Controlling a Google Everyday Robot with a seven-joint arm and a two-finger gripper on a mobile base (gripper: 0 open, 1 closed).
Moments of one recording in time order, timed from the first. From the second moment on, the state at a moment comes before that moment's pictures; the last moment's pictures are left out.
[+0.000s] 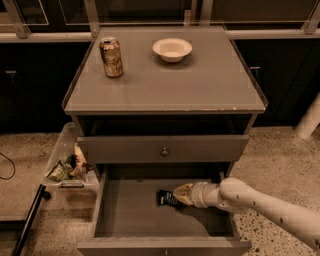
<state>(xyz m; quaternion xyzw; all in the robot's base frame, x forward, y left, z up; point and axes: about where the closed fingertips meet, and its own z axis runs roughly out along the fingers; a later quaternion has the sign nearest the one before) 0.574 -0.106 0.390 -0.44 0.78 0.23 0.38</state>
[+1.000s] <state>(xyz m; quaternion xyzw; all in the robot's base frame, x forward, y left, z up) 0.562 -0.113 0.407 -0.44 0.77 0.24 0.39</state>
